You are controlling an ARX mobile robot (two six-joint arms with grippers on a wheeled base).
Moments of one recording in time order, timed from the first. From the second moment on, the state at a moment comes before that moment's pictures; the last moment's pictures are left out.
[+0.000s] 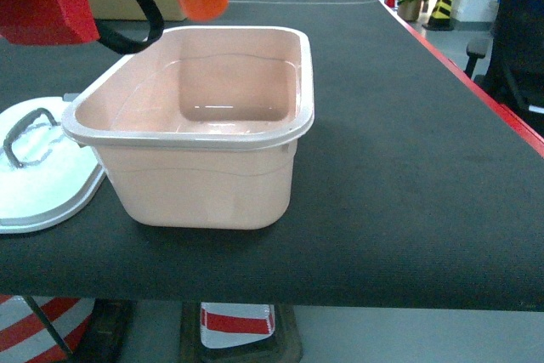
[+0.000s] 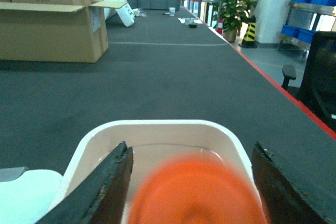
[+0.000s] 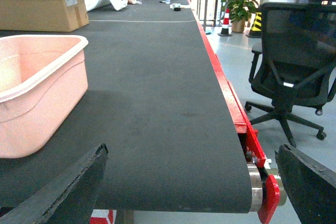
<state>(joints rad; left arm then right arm) -0.42 1.76 1.05 0.76 -0.32 -0.03 0.00 0.00 0.01 -0.01 0.00 0.00</state>
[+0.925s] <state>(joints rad) 0.11 1.61 0.80 0.67 -0.04 0.01 0.00 0.00 0.01 -0.01 0.00 0.00</state>
